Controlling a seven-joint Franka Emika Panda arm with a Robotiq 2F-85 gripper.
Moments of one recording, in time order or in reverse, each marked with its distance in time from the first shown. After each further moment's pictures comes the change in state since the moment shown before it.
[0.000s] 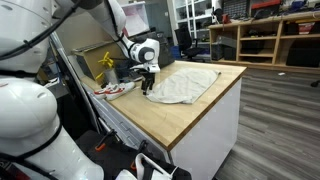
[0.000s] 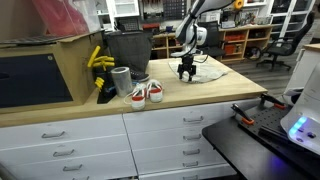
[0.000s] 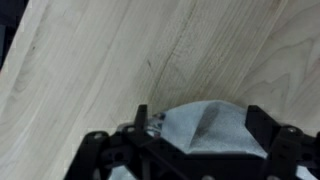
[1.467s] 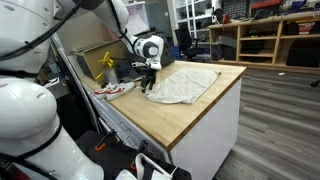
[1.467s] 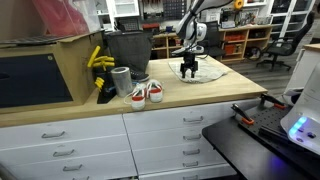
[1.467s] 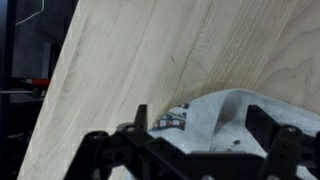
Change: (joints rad) arm -0.007 0.017 -0.033 0.087 -0.010 -0.219 0.084
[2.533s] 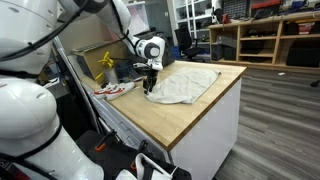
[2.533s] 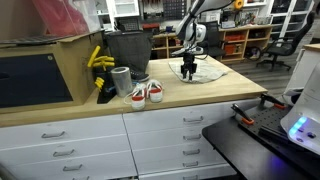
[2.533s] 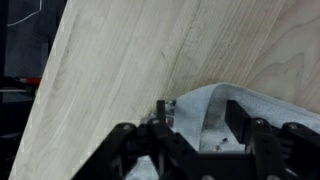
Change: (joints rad) arm -0.005 0.031 -0.002 0.037 0.000 -0.004 0.000
